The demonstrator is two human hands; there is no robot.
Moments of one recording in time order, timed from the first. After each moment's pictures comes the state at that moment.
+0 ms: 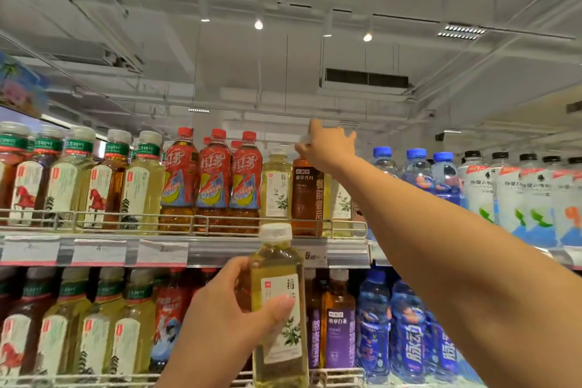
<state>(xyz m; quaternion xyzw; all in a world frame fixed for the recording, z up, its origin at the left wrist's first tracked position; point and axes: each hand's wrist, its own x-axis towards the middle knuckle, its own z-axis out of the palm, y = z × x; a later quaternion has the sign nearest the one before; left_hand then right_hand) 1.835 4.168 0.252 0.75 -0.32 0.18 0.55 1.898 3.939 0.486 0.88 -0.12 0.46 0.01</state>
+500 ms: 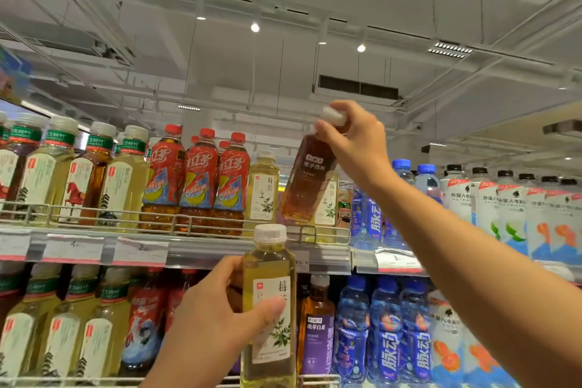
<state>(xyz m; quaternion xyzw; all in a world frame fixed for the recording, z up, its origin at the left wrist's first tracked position) 1.836 4.155 0.252 0.72 -0.36 0.18 0.56 1.806 3.928 0.469 0.74 0.11 0.63 -0.19</state>
